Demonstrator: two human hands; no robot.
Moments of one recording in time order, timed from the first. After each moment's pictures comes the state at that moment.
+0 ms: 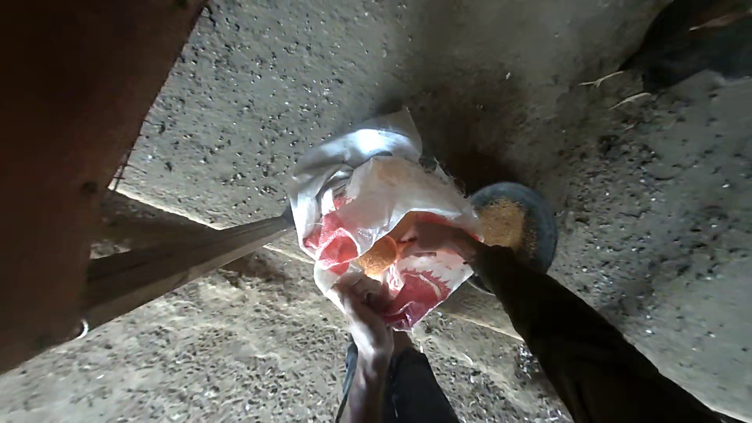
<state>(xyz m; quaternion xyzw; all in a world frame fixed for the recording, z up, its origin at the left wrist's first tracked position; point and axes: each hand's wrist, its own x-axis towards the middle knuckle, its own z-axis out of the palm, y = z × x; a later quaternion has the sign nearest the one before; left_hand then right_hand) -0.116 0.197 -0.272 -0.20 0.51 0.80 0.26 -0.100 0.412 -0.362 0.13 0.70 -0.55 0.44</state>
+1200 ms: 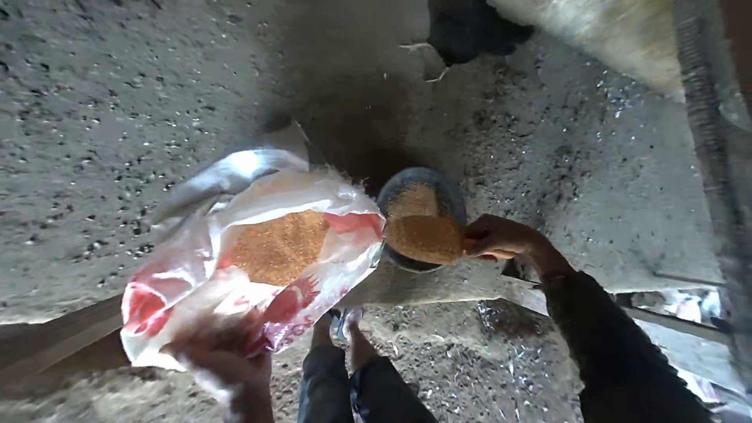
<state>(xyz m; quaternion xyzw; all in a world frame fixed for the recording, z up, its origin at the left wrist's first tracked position) -0.137 0.174 -0.282 -0.16 0.59 0.76 0.24 0.162 0.511 -0.187 0.40 0.60 -0.65 0.25</state>
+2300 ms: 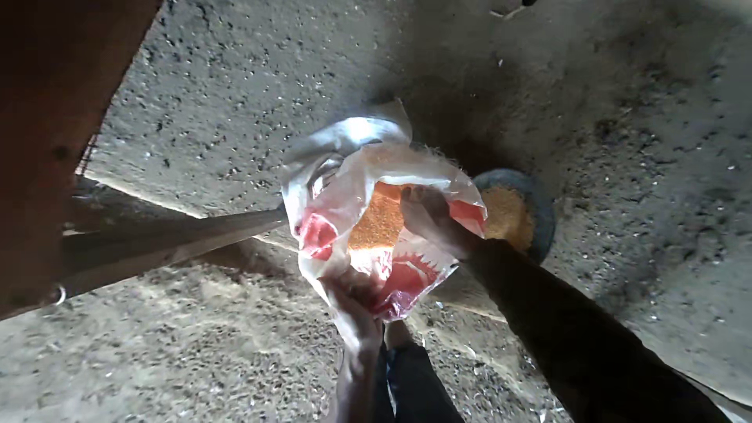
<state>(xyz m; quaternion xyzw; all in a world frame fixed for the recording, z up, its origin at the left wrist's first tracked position) -0.101 0.183 -0.264 -0.22 0.54 0.77 0.25 -0.116 0.371 -0.288 0.28 0.88 -0.17 0.35</state>
